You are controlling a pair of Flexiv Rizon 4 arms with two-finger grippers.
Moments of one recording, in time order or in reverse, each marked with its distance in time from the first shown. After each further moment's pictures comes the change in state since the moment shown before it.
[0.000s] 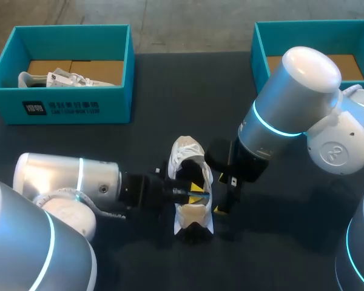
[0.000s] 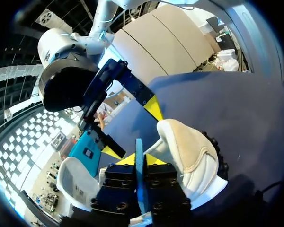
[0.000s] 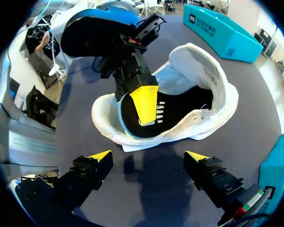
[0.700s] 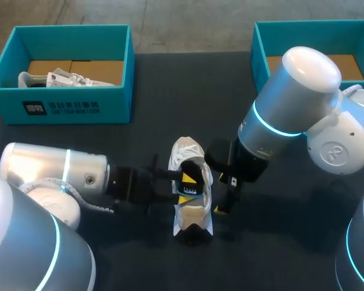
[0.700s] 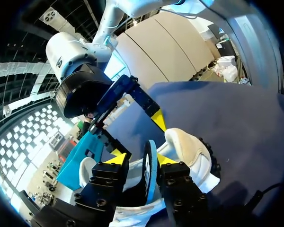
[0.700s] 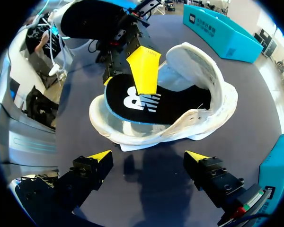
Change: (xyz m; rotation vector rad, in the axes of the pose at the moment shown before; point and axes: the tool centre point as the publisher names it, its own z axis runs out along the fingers) left arm -0.009 -0.010 -0.027 0.023 0.022 -0.026; right arm 0.000 0.000 0.000 0.000 0.000 0.000
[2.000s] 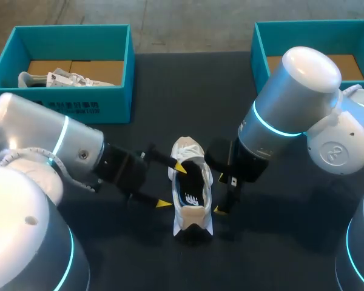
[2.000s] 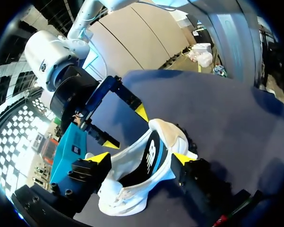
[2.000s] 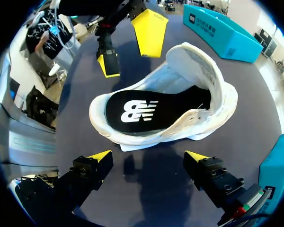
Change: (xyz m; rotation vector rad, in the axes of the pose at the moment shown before) left arm -0.003 0.000 -0.042 -0.165 0.258 0.108; right arm 0.000 0.000 0.000 0.000 0.000 0.000
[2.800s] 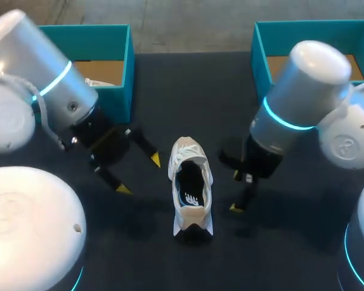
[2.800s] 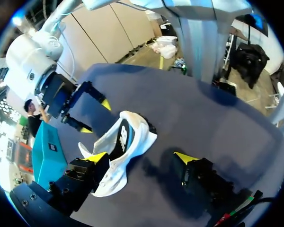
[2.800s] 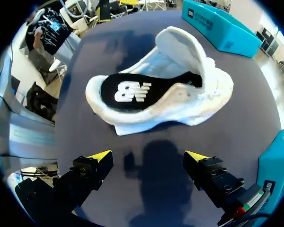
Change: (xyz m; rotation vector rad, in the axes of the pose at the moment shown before) left arm 0.006 0.000 -0.083 -0.121 0.405 0.067; right arm -0.016 -0.039 -0.014 0.059 0.003 -0.009
